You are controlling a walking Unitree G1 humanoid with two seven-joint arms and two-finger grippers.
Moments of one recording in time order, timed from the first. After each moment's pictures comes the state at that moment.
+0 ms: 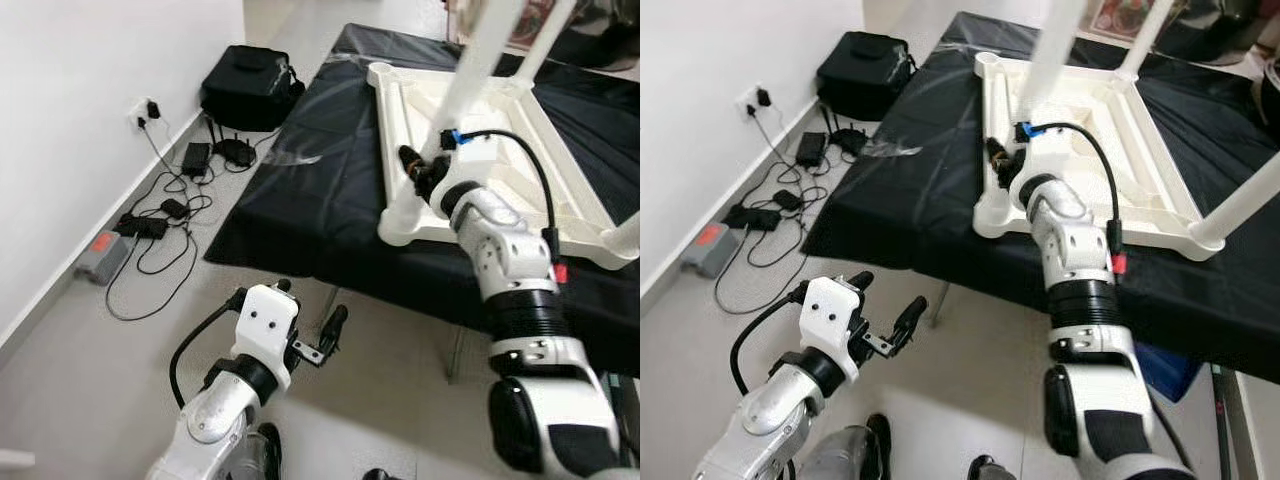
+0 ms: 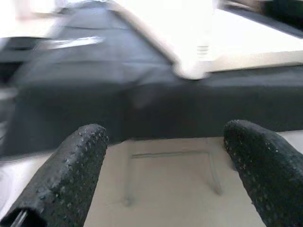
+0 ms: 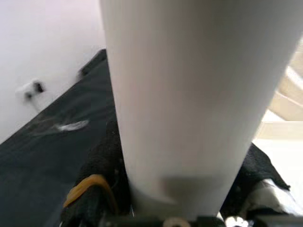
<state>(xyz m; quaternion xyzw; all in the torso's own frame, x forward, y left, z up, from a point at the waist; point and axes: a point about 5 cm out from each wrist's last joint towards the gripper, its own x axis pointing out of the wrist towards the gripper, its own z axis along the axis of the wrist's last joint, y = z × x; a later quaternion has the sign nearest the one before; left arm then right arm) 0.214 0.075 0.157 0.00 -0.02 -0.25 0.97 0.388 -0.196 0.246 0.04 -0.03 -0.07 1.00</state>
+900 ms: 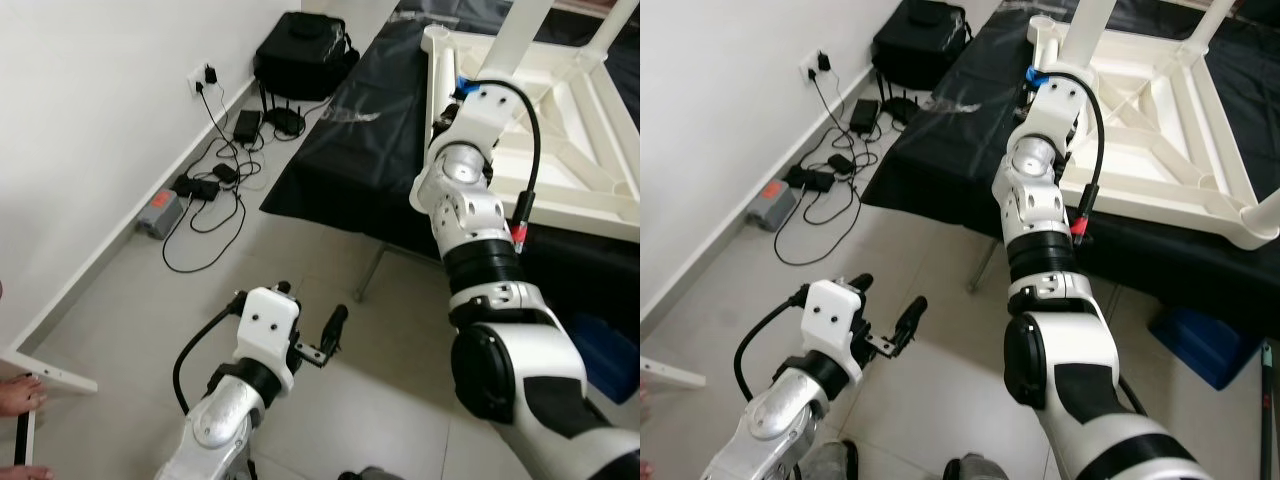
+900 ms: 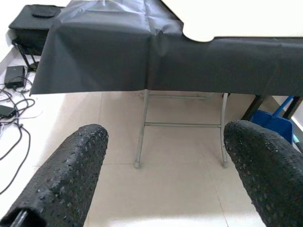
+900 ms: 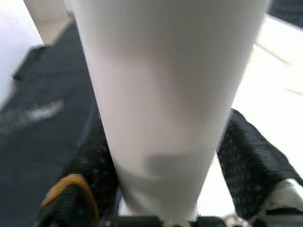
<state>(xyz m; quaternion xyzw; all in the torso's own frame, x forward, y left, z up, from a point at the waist) 0.213 0.075 0.155 0.00 -0.02 -0.24 0.97 0.409 -0.161 0.254 0.08 -0.02 -0.23 0.97</state>
